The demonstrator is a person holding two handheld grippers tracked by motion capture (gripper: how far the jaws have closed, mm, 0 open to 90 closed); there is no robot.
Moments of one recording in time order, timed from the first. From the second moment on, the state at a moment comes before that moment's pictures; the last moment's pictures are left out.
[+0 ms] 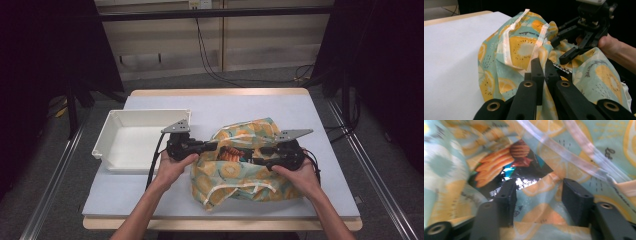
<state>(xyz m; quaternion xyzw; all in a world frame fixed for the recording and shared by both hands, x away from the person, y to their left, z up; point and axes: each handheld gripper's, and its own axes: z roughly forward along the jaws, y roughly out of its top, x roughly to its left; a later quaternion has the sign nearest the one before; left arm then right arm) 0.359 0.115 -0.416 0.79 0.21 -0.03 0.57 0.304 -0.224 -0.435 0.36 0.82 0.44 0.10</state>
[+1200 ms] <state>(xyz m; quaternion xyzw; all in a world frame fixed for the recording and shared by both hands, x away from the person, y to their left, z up) 0.357 0.148 -0.398 0.77 0.27 0.03 0.58 0.249 -0.295 -0.411 0.36 0.77 0.51 0.13</state>
